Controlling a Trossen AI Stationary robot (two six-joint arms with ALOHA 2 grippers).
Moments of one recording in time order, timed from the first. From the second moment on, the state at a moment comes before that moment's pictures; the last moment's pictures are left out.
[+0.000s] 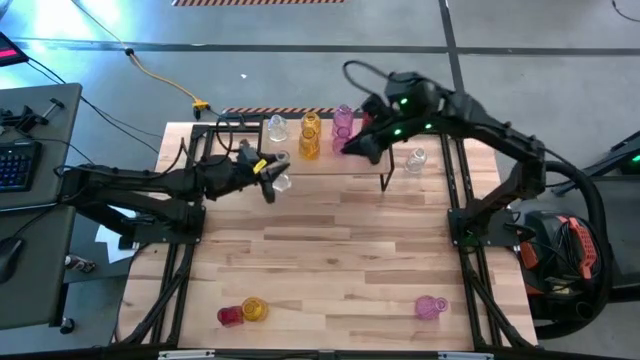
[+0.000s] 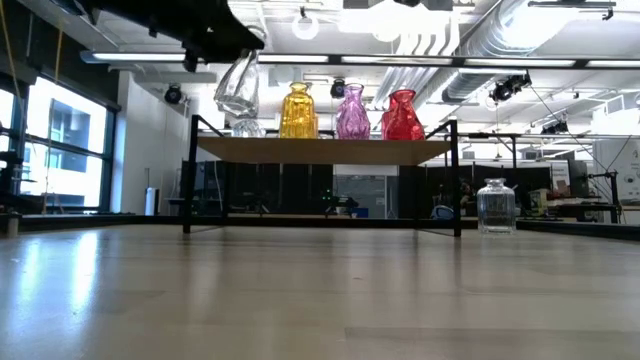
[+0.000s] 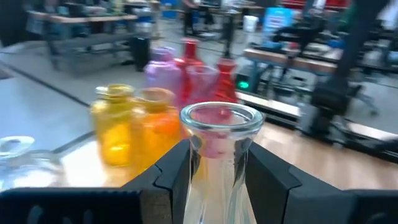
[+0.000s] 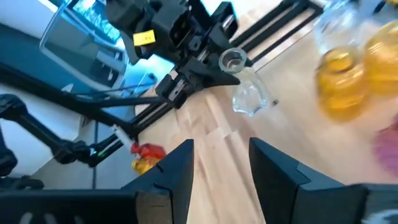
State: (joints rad) left arm 0.10 0.98 0.62 0.22 -0.43 -0.13; right arm -0.31 1.52 1.88 -0.92 -0.35 0.48
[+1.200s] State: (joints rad) left arm 0.23 1.09 0.46 0.65 -0.61 -0.07; right arm -0.49 1.44 1.88 -1.01 -0.35 0.23
